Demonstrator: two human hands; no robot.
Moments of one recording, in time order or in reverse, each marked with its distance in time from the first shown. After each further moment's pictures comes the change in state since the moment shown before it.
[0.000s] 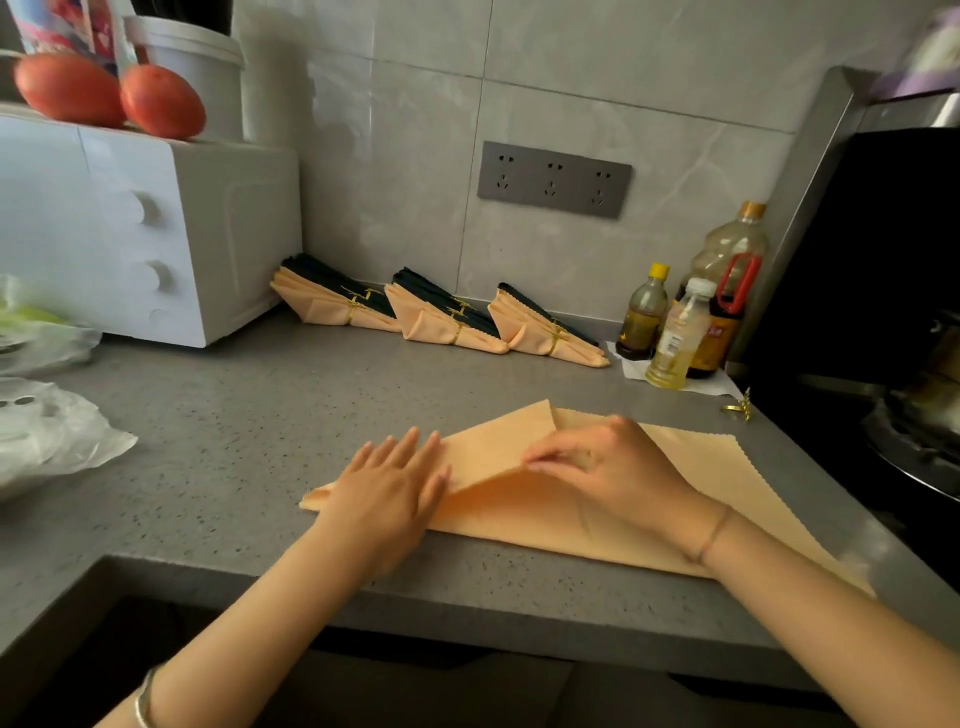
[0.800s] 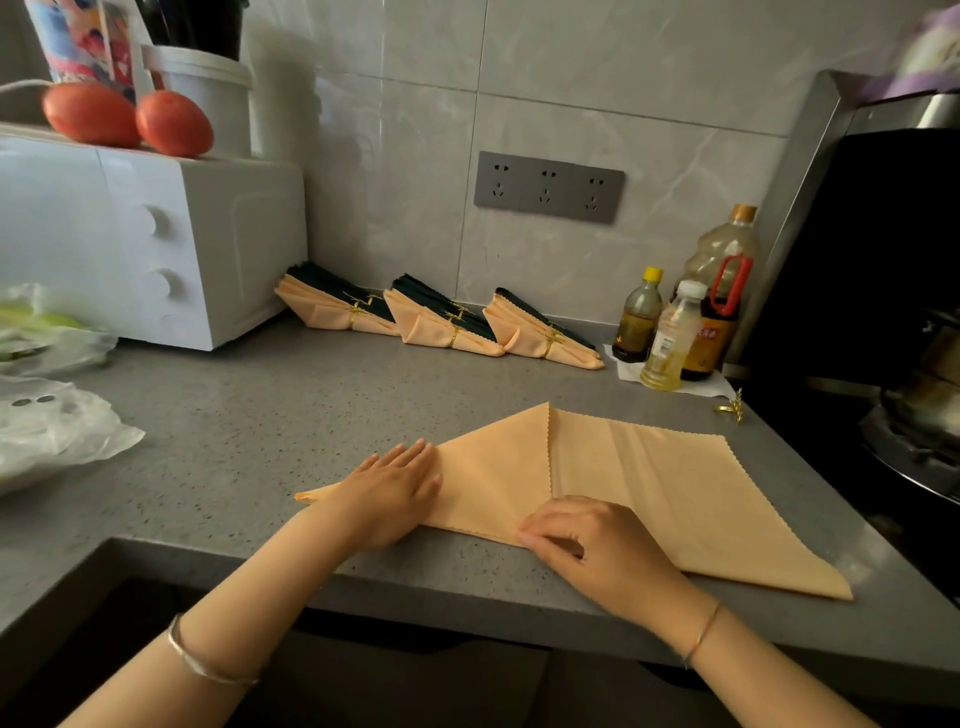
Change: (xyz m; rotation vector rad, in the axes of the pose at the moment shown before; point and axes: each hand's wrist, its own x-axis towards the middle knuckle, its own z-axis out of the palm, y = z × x) left_hand 0.012 0.010 0.003 -0.003 -0.297 -0.038; right_hand -0.068 -0.006 0.030 -0.006 -0.028 0.053
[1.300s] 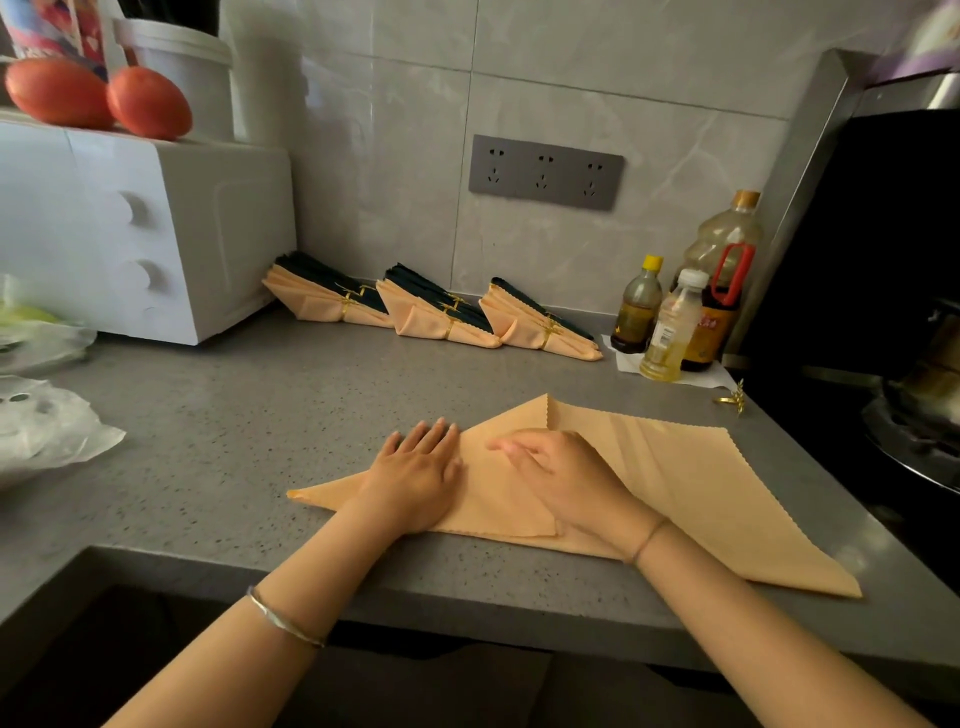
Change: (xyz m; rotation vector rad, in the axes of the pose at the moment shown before) left_hand 0.042 0.016 0.013 0.056 0.106 0.010; right_hand 0.065 0.003 -0.006 0.109 -0.049 0.276
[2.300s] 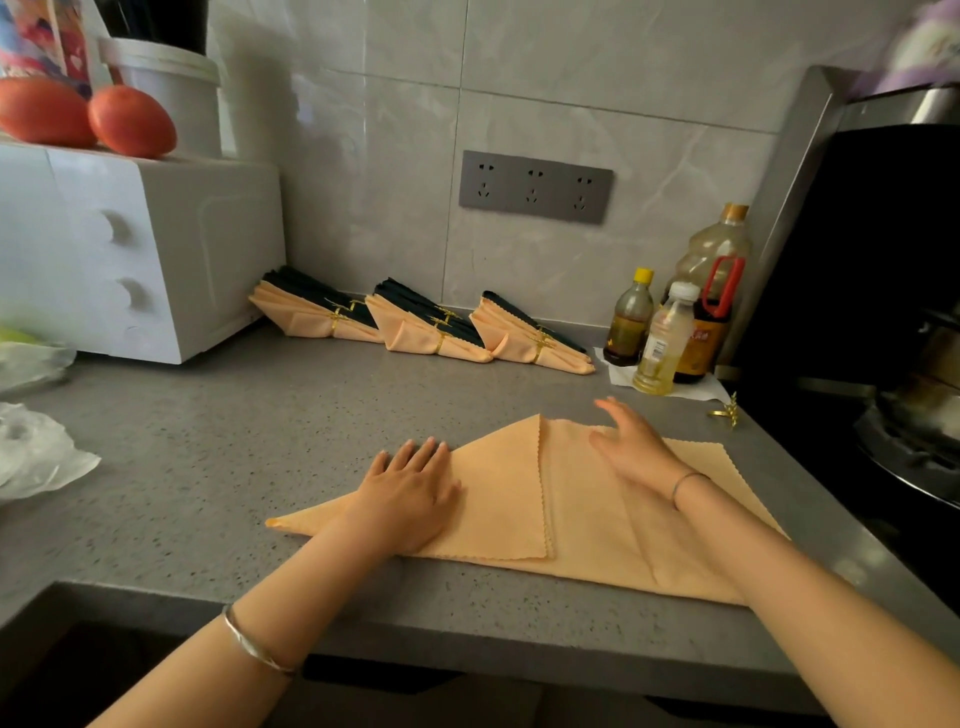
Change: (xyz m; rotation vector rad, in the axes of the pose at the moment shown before) left_hand 0.005 -0.003 -0.004 0.050 -0.030 -0.034; right_hand 0.048 0.110 -0.041 -0.053 0.084 0.438
